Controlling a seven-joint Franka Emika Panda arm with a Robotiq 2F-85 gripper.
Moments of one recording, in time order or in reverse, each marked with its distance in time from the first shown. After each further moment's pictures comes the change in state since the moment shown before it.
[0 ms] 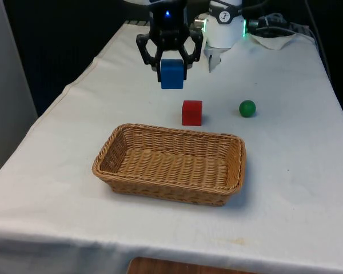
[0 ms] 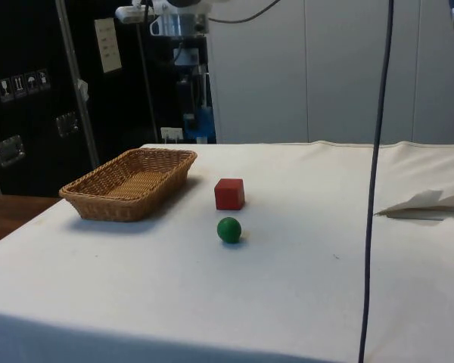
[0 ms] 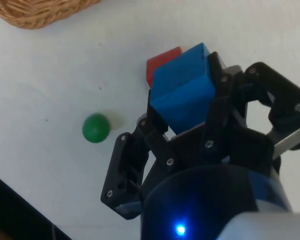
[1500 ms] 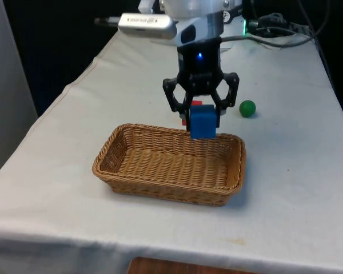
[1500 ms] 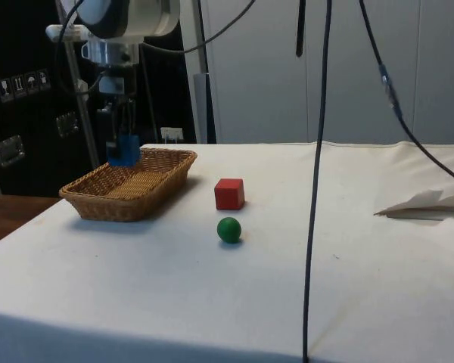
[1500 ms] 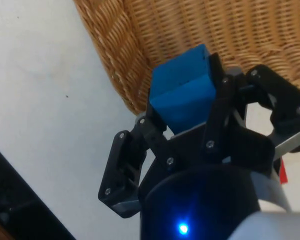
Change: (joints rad) arm -0.002 0.357 0.060 0.448 0.217 -0.031 0.039
